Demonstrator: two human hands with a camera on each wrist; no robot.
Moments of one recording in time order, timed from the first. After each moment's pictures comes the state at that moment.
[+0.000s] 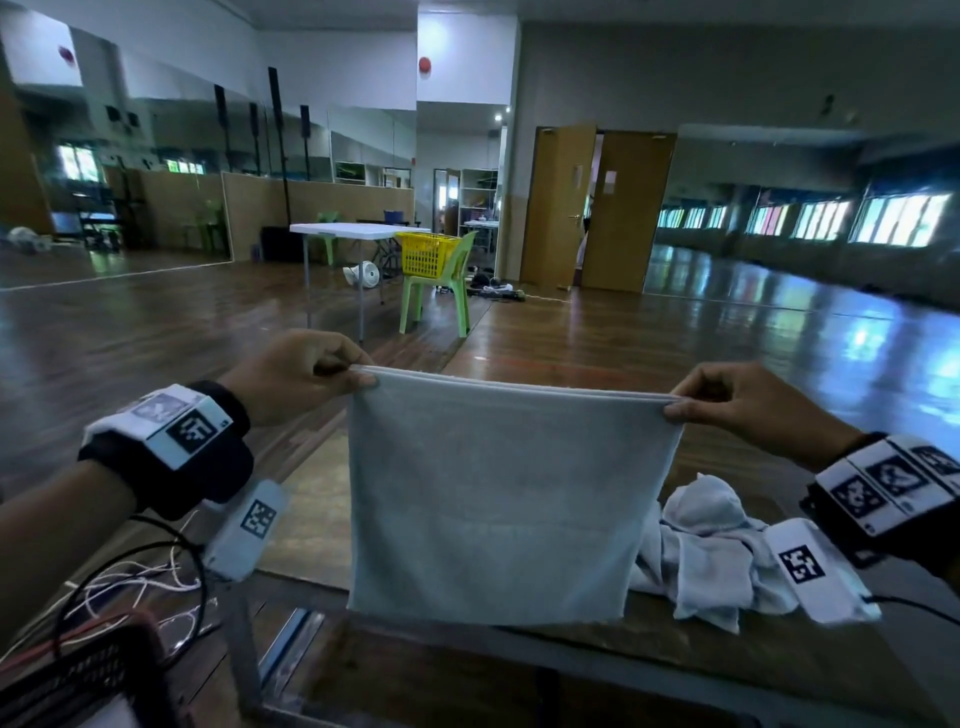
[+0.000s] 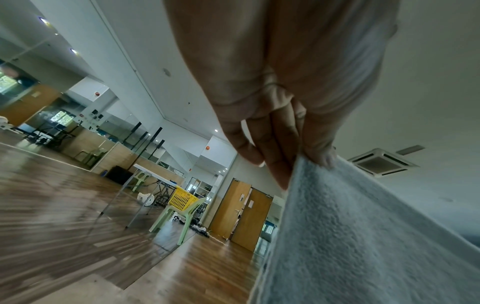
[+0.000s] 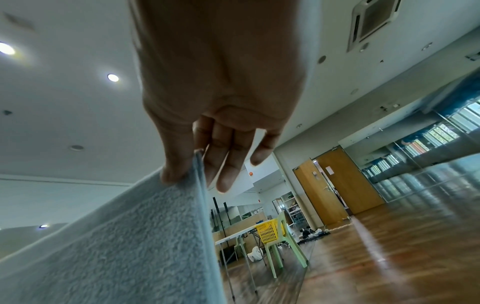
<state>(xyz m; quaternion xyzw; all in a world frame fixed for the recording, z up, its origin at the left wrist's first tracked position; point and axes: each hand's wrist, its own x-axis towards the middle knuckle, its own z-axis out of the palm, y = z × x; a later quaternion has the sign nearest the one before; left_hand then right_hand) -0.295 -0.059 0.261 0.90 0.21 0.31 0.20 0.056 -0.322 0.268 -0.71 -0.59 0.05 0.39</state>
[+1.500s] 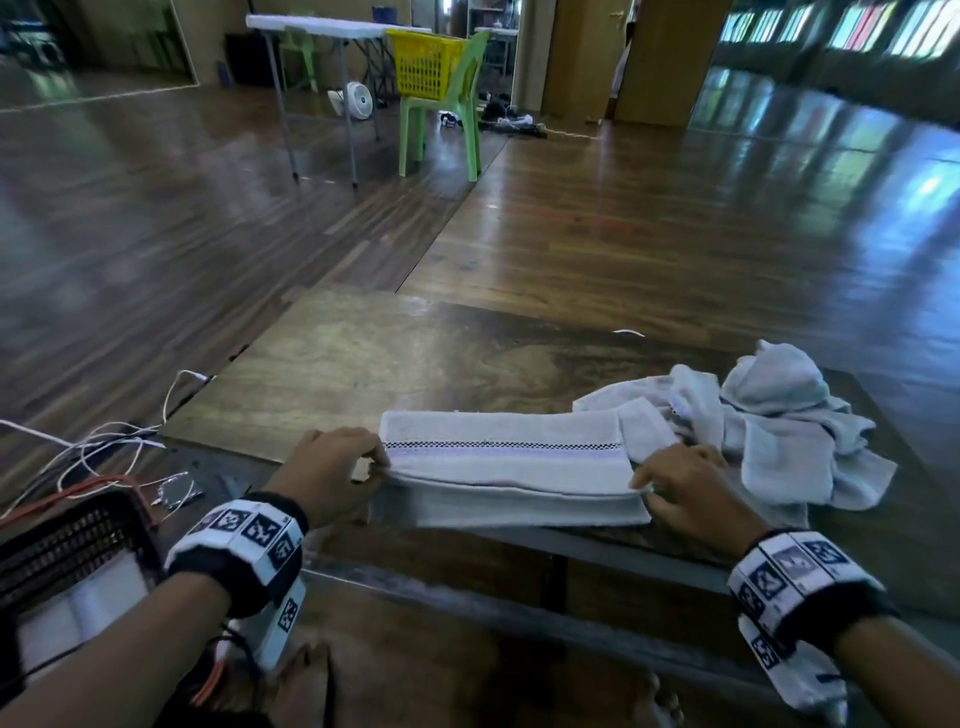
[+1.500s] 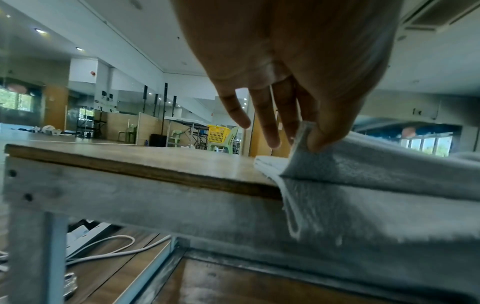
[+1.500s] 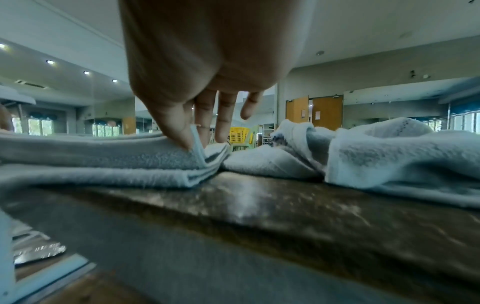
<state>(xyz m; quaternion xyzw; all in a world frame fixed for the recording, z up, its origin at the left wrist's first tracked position) -0.249 -0.020 -0.027 0.94 0.29 0.11 0.14 0.094 -0.270 -0.028 -0.76 -0.63 -0.04 0.13</state>
